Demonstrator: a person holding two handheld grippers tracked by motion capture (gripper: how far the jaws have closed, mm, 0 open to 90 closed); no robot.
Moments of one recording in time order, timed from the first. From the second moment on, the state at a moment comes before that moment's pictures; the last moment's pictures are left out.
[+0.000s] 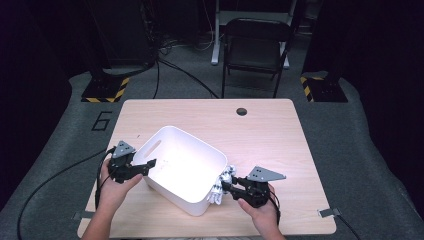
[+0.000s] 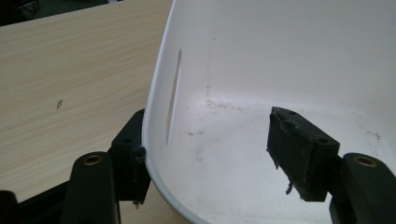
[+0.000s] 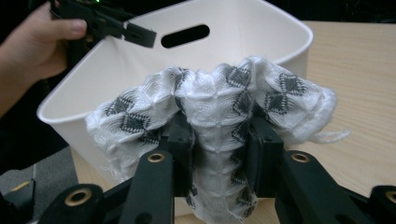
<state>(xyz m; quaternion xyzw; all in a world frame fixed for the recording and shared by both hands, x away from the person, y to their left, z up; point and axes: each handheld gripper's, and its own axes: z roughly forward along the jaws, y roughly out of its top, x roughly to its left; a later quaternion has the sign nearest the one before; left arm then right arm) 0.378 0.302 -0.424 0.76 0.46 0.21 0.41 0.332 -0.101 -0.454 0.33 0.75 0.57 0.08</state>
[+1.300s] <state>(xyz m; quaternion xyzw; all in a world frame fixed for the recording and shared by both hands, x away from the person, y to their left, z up) 0.379 0.297 -0.425 0.77 0.45 0.21 0.40 0.322 -0.097 -0.452 0.31 0.76 0.56 0.08</state>
